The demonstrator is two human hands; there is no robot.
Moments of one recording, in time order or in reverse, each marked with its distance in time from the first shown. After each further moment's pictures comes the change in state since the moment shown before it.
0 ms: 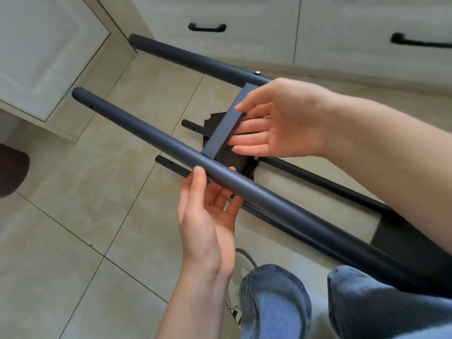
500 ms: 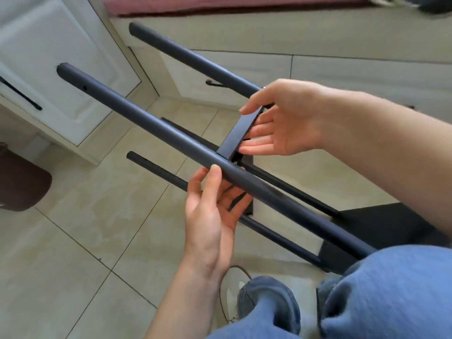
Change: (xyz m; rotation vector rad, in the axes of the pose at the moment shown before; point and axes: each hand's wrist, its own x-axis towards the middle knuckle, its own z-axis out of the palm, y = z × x) left_hand -0.041 0.049 0.022 0.101 -0.257 0.128; right_hand -0.071 -0.046 0.038 -0.049 0.007 -0.077
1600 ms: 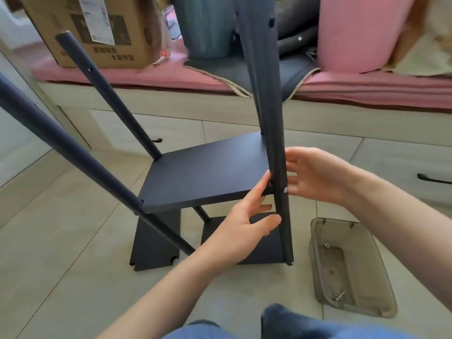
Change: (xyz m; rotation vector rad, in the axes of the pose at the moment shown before) left_hand -0.032 -0.064 0.158 0.735 -0.884 0.052; right_hand -0.148 0.012 -0.189 -0.134 0.123 -0.360
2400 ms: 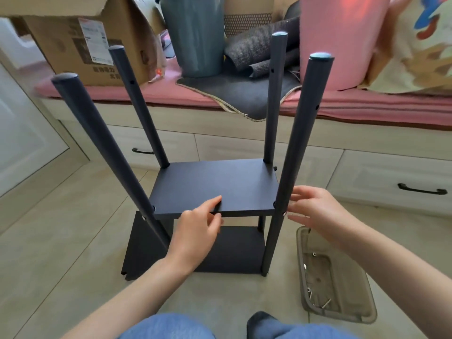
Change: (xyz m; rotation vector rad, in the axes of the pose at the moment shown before) left_hand -0.006 -0.010 -0.020 0.624 0.477 -0.014; right_hand -0.047 0.045 -0.028 -0.306 0.417 -0.065
